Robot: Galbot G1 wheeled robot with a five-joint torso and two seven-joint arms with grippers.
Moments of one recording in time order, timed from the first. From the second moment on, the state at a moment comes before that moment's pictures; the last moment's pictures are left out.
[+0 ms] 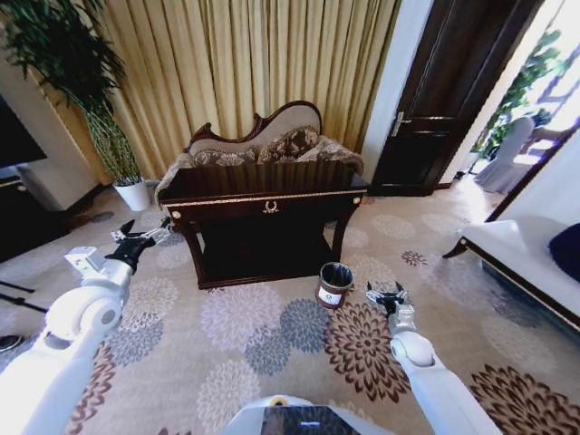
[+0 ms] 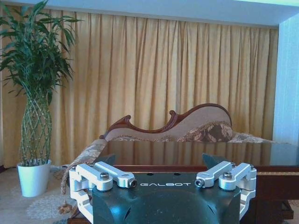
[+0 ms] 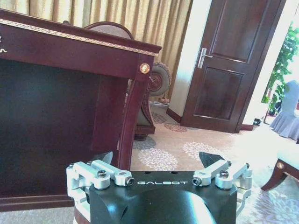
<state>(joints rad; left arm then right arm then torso) 1.33 -0.82 -0.79 -2.16 -0.87 0.31 -0.27 -1.32 1.09 0.53 1.53 0.31 0.03 0.19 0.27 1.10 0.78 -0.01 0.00</state>
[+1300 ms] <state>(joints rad) 1.46 -0.90 -0.79 -2.23 -0.79 0.23 -0.17 -1.46 1.11 0.61 1.94 0.40 -0.05 0.21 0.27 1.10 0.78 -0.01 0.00</state>
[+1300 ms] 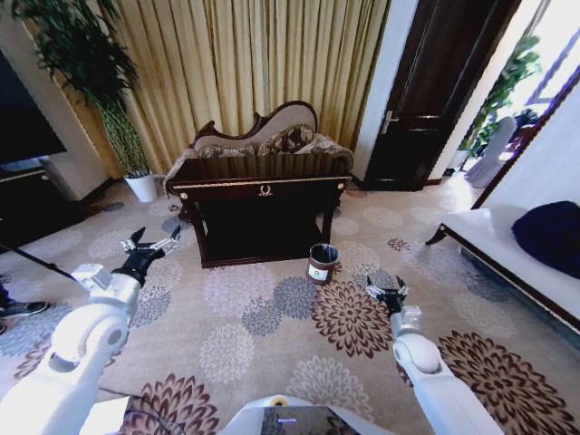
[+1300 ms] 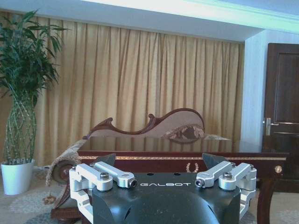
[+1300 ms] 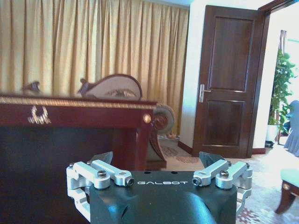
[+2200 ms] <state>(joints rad) 1.57 -0.91 -0.95 -2.19 -0.88 0.22 -0.01 -1.61 1.08 0.74 2.38 0.53 -0.24 0.24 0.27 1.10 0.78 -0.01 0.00</state>
